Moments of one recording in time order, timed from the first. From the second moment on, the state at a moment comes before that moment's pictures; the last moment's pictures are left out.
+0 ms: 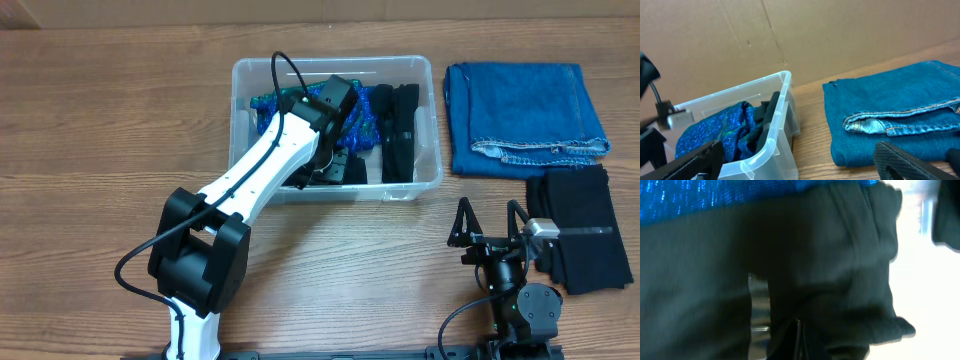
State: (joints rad) left arm -0.55 2.03 1.65 -1.10 0.05 -0.35; right arm 0.05 0.01 0.02 -0.04 -0.01 0.33
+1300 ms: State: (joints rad) left arm 0.17 2.04 2.31 -1.47 0.07 -0.31; right arm 0.05 0.01 0.04 -0.11 -0.05 0.38
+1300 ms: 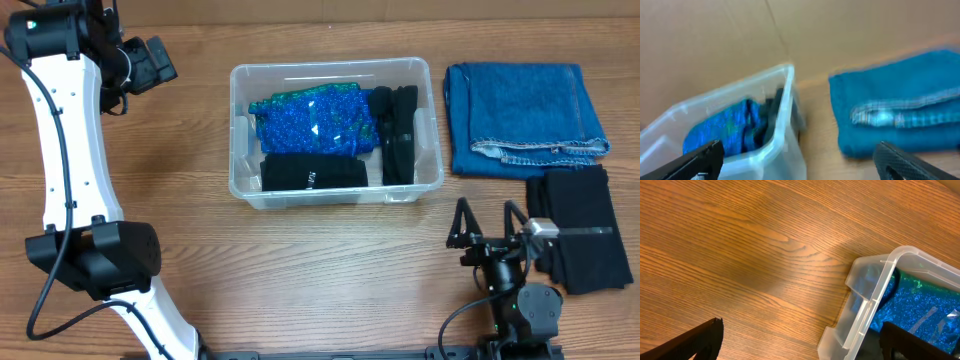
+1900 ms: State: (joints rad) left arm 0.17 2.04 2.31 -1.47 0.07 -0.31; right arm 0.05 1.12 1.40 -1.27 0.06 0.14
